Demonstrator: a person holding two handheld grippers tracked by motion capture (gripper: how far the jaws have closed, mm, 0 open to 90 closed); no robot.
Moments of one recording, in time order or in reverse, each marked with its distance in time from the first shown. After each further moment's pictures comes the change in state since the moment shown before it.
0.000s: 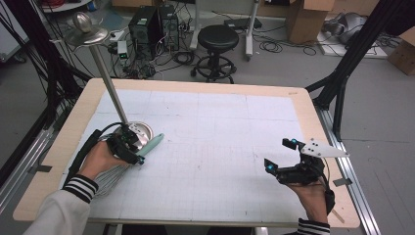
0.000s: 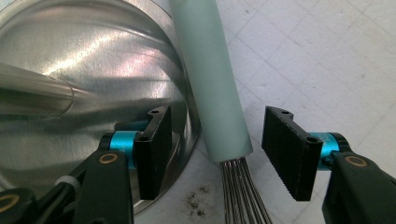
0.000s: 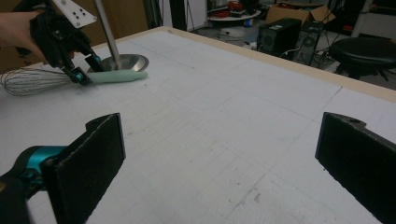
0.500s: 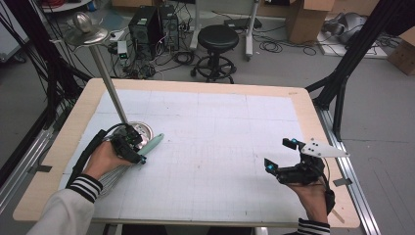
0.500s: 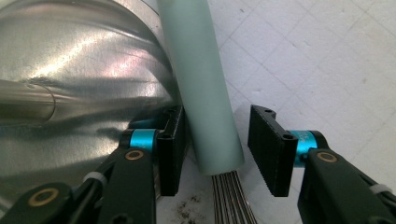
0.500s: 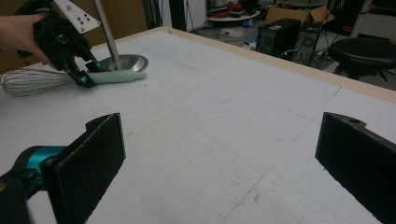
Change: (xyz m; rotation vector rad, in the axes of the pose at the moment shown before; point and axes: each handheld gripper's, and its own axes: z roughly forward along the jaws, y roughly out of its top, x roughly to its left) left arm -0.006 0.006 0.006 0.027 0.002 -0.011; right arm 0.000 0.000 0.000 -0.003 -0.002 -0.002
